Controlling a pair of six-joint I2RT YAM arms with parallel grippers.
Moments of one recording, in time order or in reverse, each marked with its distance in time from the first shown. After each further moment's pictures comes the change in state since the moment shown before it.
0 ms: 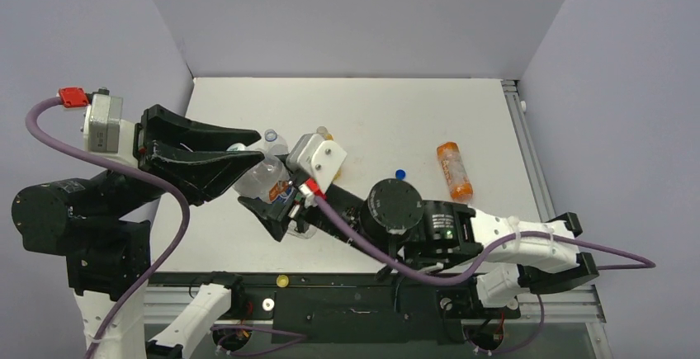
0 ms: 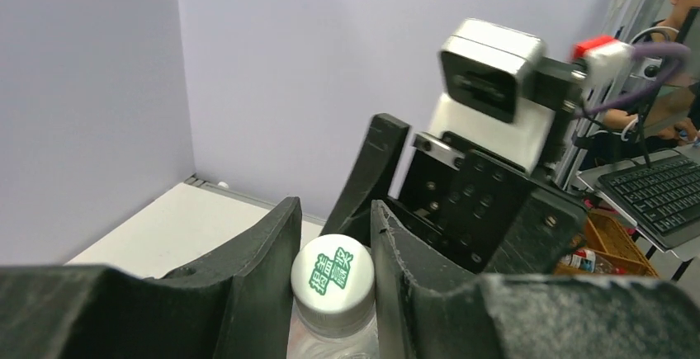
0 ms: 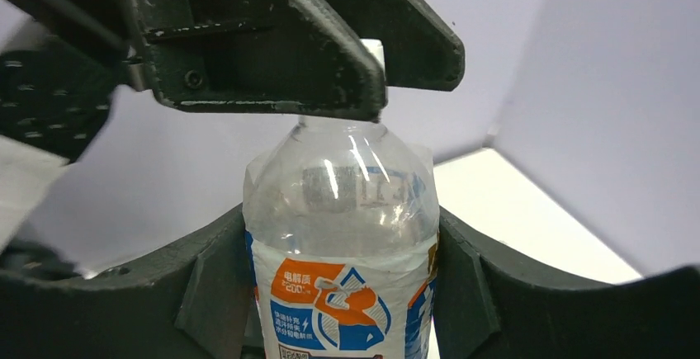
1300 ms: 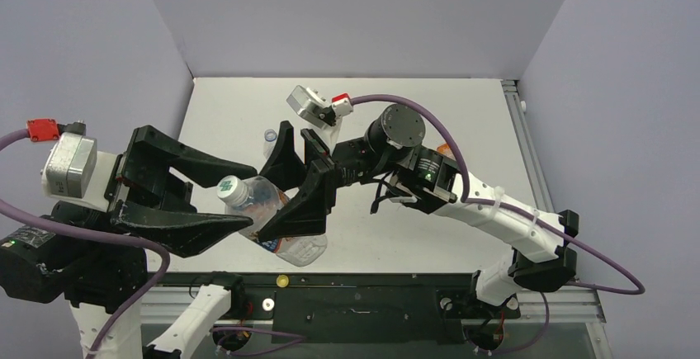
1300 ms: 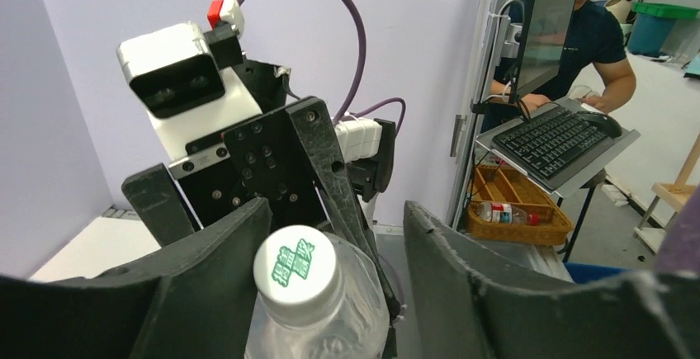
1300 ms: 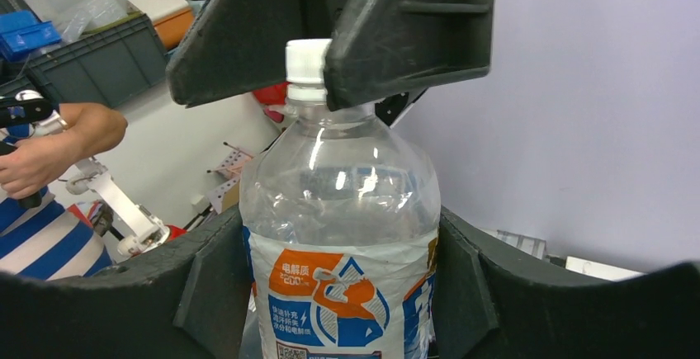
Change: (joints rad) left arm -0.020 -0.046 -0.019 0.270 0.153 -0.274; right arm -0.349 0.045 -0.046 0.295 -1.161 0.599
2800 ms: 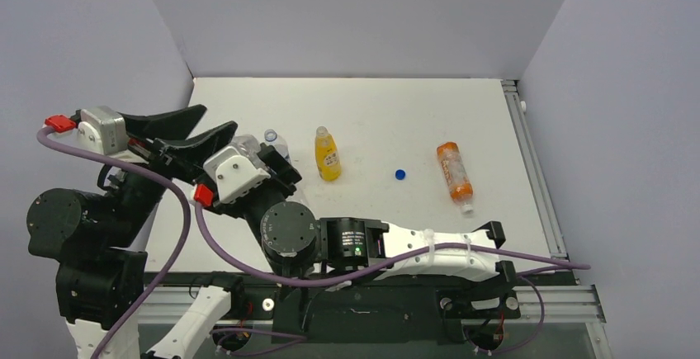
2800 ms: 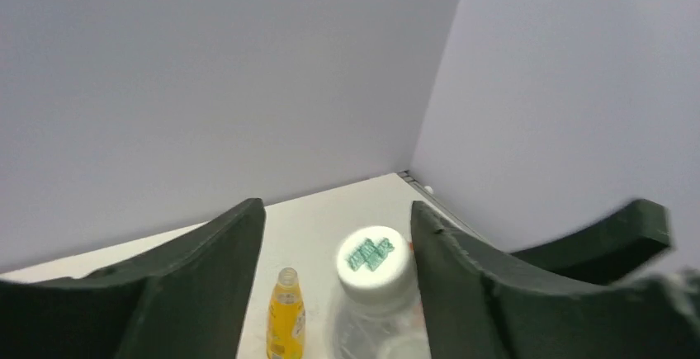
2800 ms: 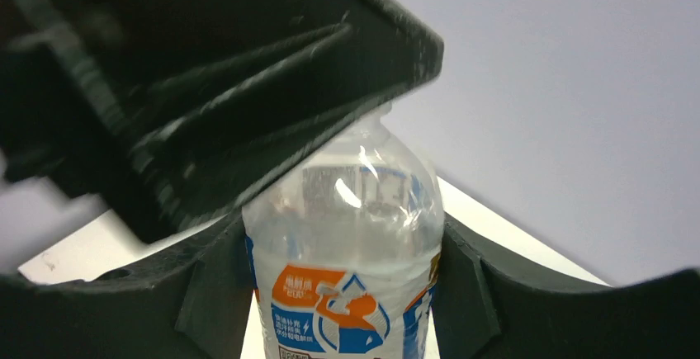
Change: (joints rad) left arm -0.008 -0.053 -0.012 -0.687 -0.750 0.704; right arm 0.430 0.397 0.478 -0.286 1.879 -0.932
